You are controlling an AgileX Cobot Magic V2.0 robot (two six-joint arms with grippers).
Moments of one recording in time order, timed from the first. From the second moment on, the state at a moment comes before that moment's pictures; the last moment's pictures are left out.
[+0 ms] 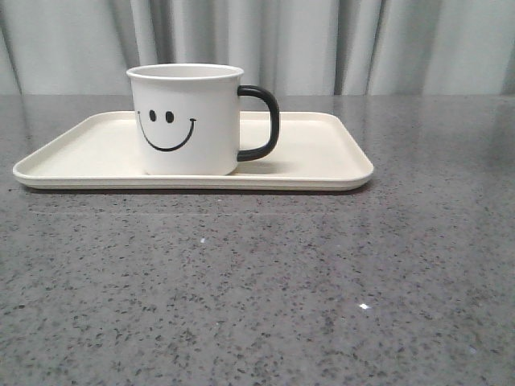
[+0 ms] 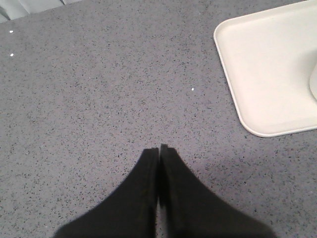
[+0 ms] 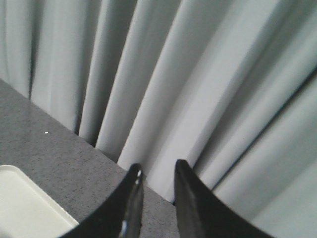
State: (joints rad) left arm -0.44 0.79 -1.10 0.41 1.16 -0.30; right arm 0.05 1.20 -1.63 0.67 0.73 -0.85
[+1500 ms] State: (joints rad) left arm -0.44 0.79 -1.10 0.41 1.09 -0.30; right arm -0.03 0.41 -0.71 0.69 0.25 -0.85
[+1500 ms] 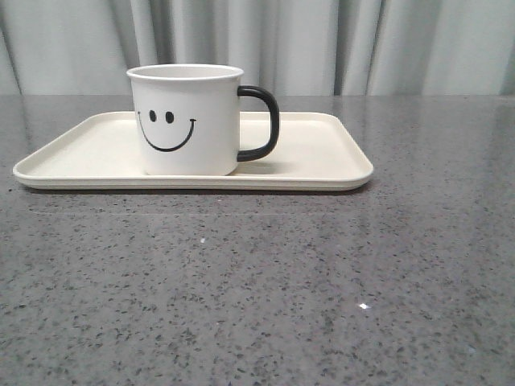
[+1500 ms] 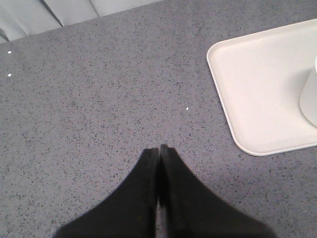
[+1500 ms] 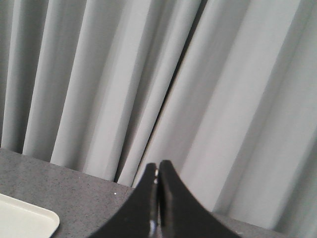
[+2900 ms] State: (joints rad) left arm 0.03 0.03 -0.05 0.40 -0.23 -0.31; right arm -0.03 0.41 -0.71 0.69 0.24 -0.85
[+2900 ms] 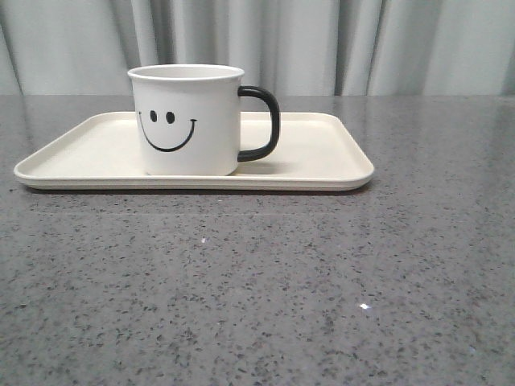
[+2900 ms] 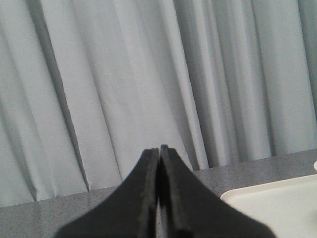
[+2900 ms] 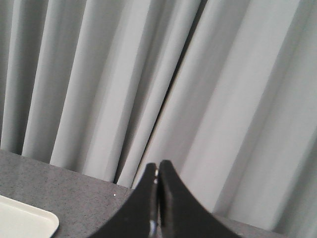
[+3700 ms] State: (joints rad) left arm 0.08 0.00 0.00 0.26 -0.04 -0.34; right arm -0.03 0.41 -0.71 0.69 0.24 -0.85
